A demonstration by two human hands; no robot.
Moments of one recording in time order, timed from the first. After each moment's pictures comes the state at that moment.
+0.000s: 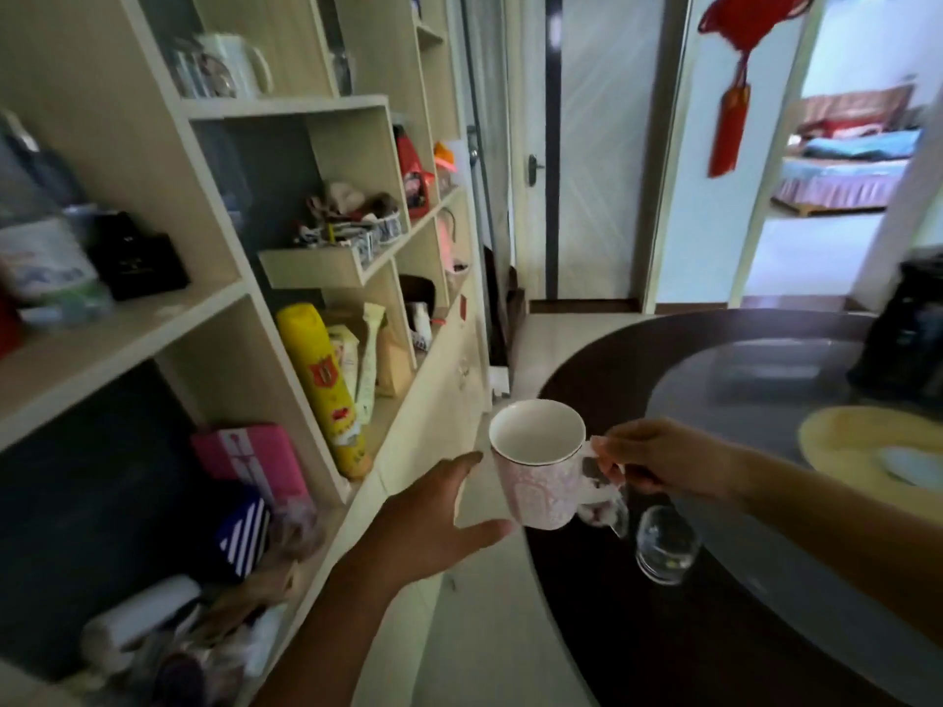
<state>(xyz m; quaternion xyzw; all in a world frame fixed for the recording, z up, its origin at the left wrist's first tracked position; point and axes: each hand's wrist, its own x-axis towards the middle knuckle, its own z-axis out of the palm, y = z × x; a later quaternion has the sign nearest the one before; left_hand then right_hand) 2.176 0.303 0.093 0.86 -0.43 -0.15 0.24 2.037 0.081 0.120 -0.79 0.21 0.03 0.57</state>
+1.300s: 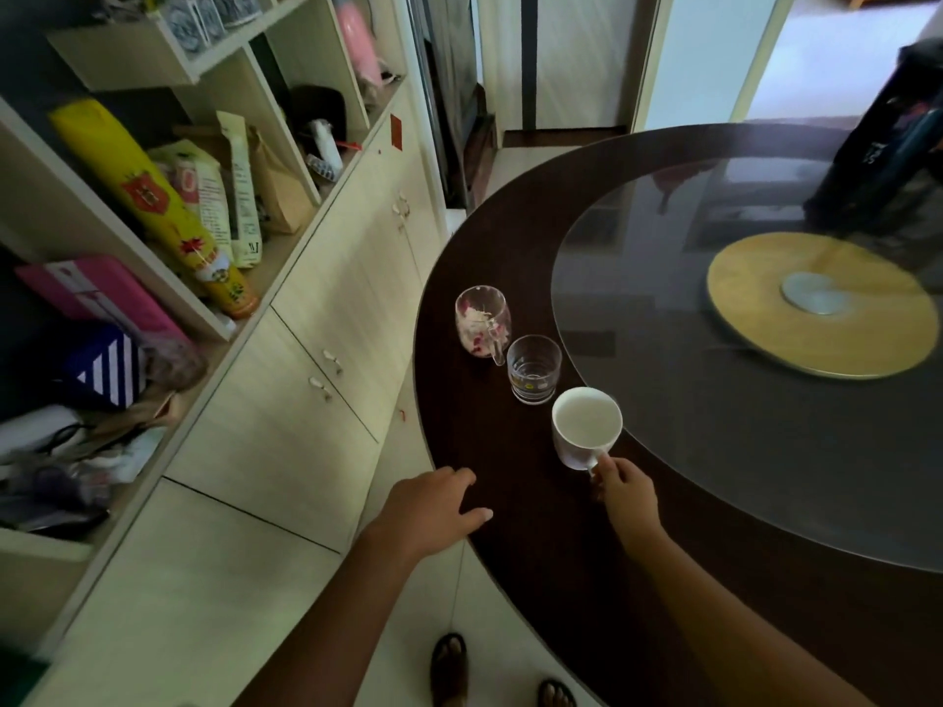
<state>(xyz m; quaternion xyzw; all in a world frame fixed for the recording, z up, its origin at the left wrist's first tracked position) 1.992 0.215 -0.058 0.87 -0.42 -0.27 0.00 1.855 0.036 -0.157 -0.59 0.53 -0.12 0.60</state>
